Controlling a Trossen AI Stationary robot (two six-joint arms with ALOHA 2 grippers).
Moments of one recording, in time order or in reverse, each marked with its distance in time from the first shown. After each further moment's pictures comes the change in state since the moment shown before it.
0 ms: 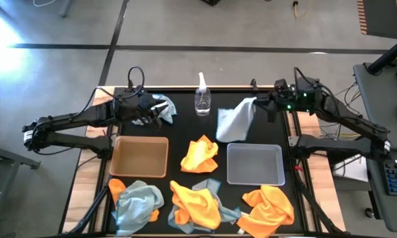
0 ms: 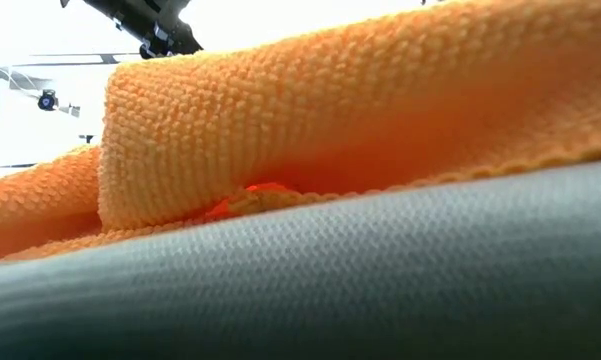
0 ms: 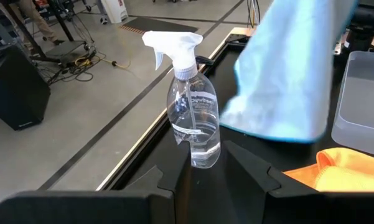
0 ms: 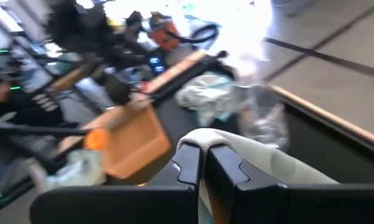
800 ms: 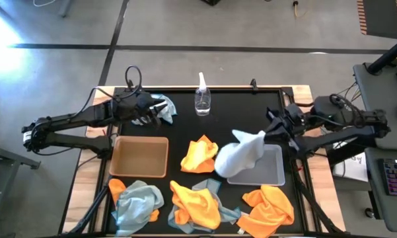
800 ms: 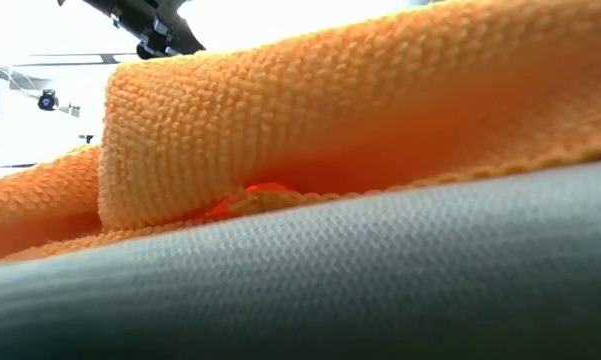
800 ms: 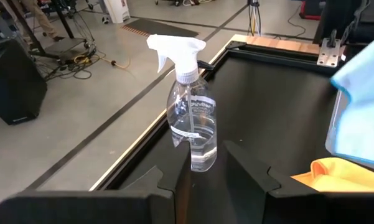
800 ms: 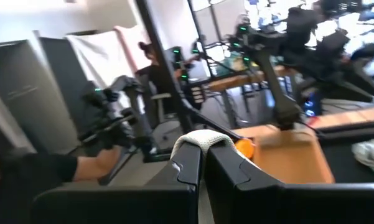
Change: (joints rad) left arm 0.000 -0.019 0.000 0.000 0.000 -0.053; right arm 0.553 -0.027 0.023 0.291 -0.041 -0.053
